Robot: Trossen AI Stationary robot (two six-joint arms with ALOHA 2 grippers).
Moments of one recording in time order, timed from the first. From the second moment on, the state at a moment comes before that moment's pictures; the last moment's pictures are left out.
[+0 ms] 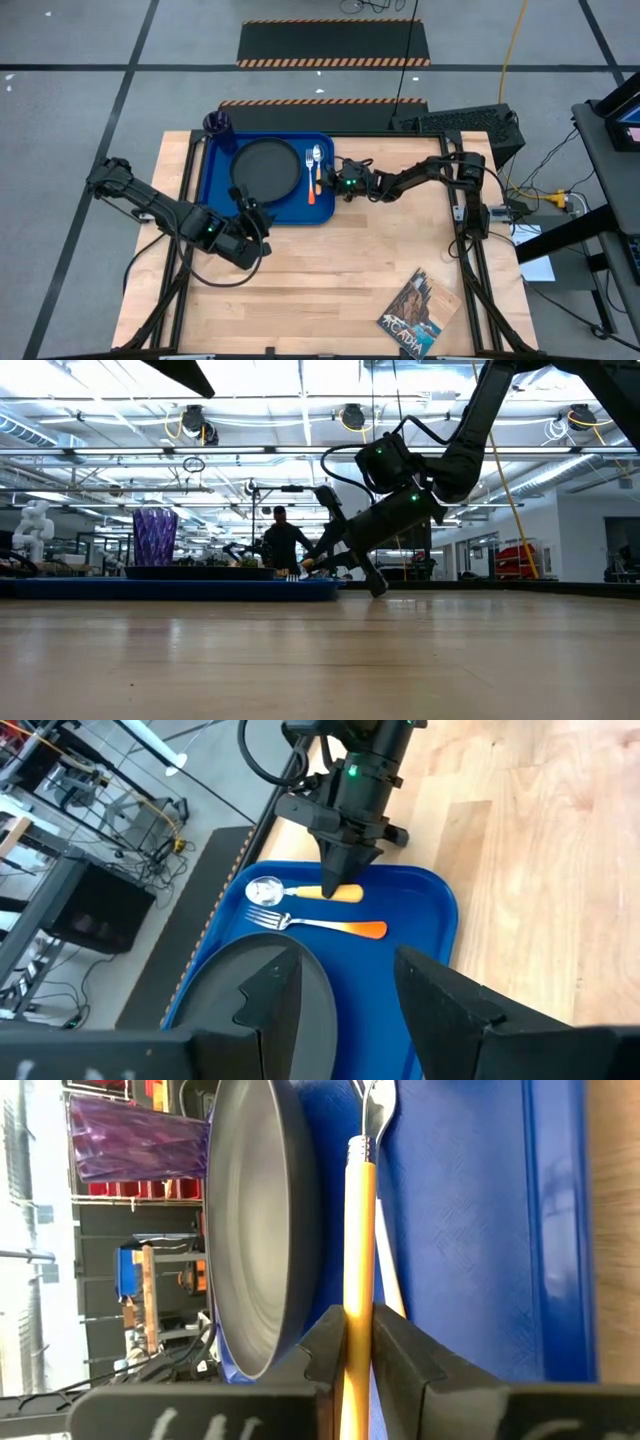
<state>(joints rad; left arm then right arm) -0.47 1.35 1.20 -0.95 -0.89 -0.39 -0.30 2.02 0.79 0.62 0.07 1.48</state>
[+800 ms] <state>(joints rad) -0.50 1.34 1.20 -1.01 -0.89 -0.42 -0.33 2.01 0.79 0.57 0.05 1.46</state>
